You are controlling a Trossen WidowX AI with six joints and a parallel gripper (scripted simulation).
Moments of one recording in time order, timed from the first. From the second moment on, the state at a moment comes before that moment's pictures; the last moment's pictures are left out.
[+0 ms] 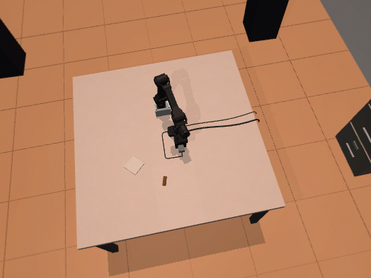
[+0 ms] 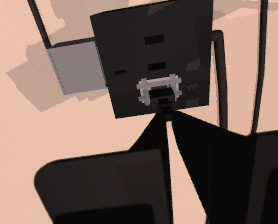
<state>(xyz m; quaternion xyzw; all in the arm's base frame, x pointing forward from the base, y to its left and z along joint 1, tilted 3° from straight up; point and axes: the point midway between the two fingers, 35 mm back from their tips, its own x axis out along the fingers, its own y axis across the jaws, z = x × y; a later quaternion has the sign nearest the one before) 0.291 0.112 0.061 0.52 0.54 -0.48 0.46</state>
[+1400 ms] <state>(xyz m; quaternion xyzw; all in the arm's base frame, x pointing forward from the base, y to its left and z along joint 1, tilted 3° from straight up) 0.291 0.112 0.056 0.52 0.54 -0.48 0.46</state>
